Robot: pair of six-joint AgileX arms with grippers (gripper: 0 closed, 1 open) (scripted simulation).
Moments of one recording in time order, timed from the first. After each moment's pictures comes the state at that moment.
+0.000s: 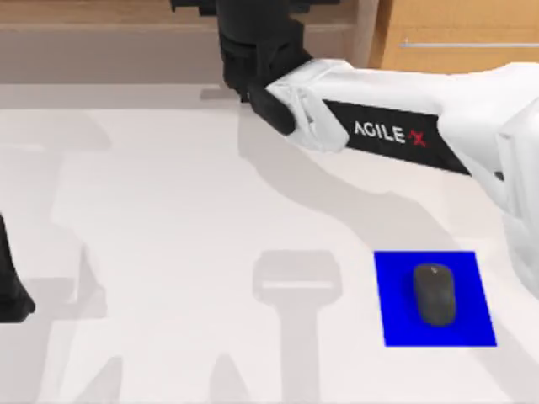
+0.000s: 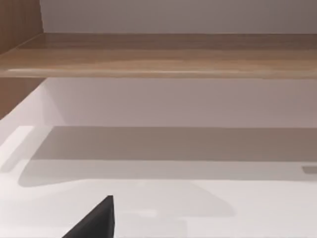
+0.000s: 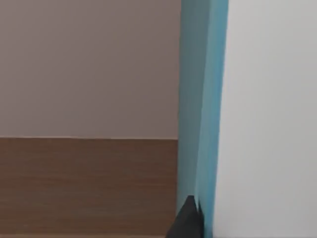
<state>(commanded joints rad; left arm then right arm) 0.00 0.00 0.00 0.00 0.00 0.00 0.70 2.41 1.89 0.53 0.73 -0.01</state>
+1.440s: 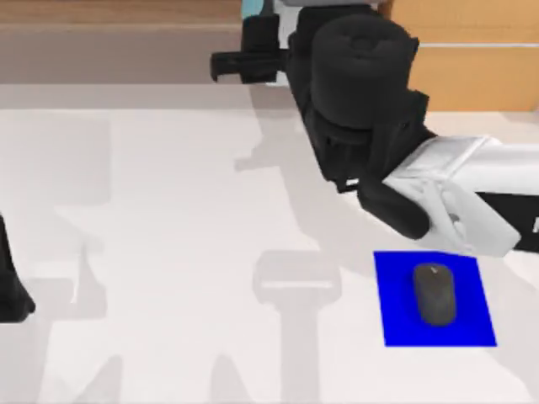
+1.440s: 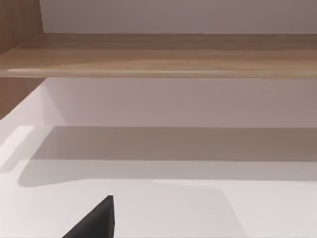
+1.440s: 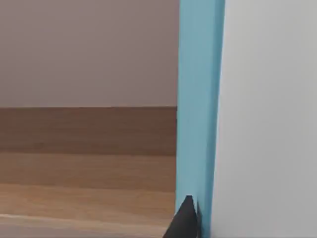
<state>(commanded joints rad) 0.00 0.00 0.00 0.00 0.00 0.00 0.80 1.79 1.13 0.63 0.61 0.13</state>
